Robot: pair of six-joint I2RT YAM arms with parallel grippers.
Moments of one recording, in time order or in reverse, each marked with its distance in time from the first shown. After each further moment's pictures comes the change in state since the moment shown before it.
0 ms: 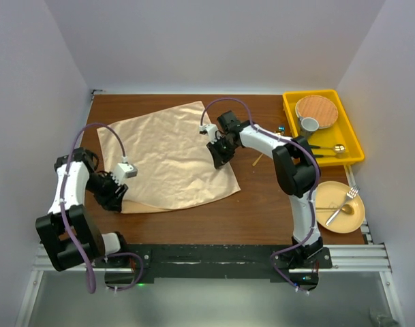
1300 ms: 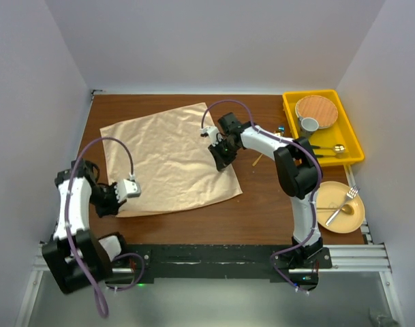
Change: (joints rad) left arm 0.028 -0.099 -0.080 -0.019 0.003 0.317; right arm 0.000 -0.034 -0.045 -0.014 0.018 -0.019
